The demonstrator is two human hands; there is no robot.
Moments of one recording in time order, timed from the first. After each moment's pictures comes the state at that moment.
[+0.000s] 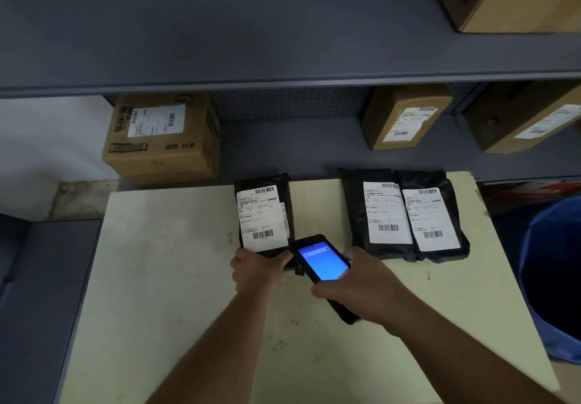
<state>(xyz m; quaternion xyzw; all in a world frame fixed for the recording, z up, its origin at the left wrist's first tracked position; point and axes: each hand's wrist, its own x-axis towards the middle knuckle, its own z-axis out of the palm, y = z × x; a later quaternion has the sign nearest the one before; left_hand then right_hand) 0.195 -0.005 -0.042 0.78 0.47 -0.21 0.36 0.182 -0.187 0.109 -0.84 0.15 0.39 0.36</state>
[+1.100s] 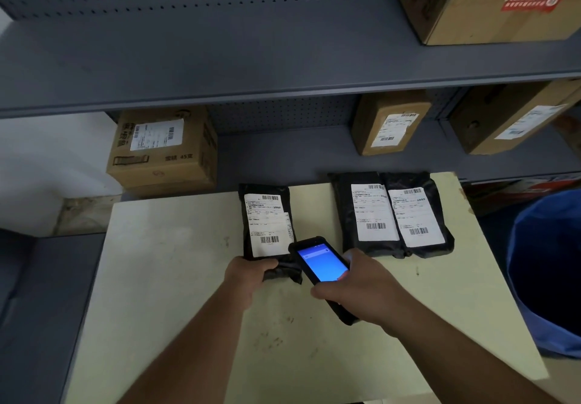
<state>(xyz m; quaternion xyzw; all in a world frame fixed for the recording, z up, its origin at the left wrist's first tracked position) 0.178 0.019 -0.039 0.66 0.44 -0.22 0.57 0.161 -0.207 0.121 -0.83 0.17 0.36 0.39</state>
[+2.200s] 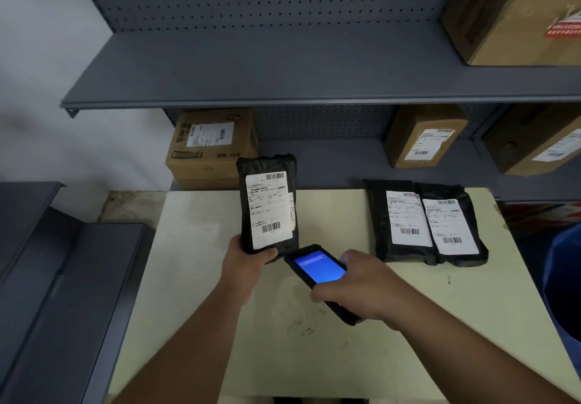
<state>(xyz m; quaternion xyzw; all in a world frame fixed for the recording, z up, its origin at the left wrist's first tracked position) 0.133 0.097 0.007 0.71 0.35 -0.07 0.60 0.132 -0.141 0.161 -0.85 0.07 0.39 0.33</state>
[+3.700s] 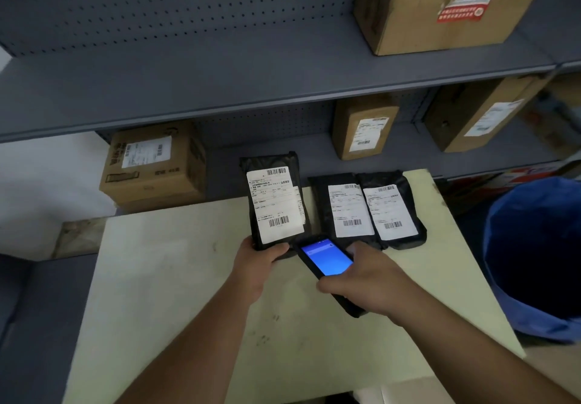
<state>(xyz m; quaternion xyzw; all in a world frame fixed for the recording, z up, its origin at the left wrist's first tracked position) 0.174 -0.043 0.030 0.64 0.27 -0.16 0.71 0.140 -0.255 0.158 -0.85 0.16 0.33 0.36</state>
